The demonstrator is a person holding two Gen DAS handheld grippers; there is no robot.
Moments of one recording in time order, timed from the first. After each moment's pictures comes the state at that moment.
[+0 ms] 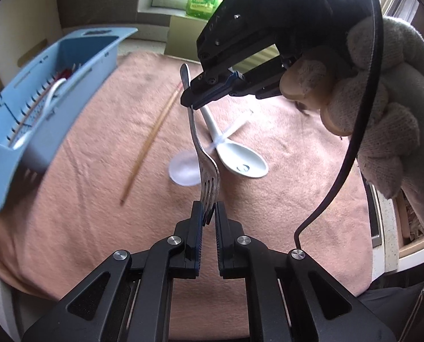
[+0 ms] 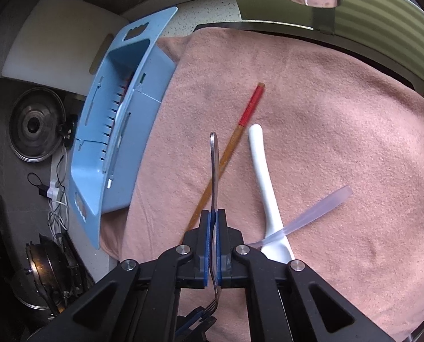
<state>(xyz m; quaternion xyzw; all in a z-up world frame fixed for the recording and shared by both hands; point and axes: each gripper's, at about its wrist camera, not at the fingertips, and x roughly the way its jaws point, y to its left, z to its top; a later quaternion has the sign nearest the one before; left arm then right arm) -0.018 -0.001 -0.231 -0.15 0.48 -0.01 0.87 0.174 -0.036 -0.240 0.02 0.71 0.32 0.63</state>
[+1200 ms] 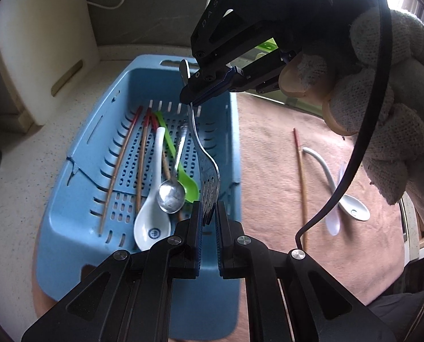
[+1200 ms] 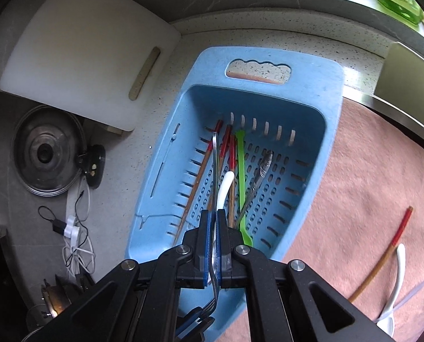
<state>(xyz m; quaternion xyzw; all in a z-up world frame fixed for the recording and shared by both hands) 0.019 0.196 -0.217 -0.11 0.47 0.00 0.87 0.200 0.170 -0.216 0.02 0.68 0.34 0.65</state>
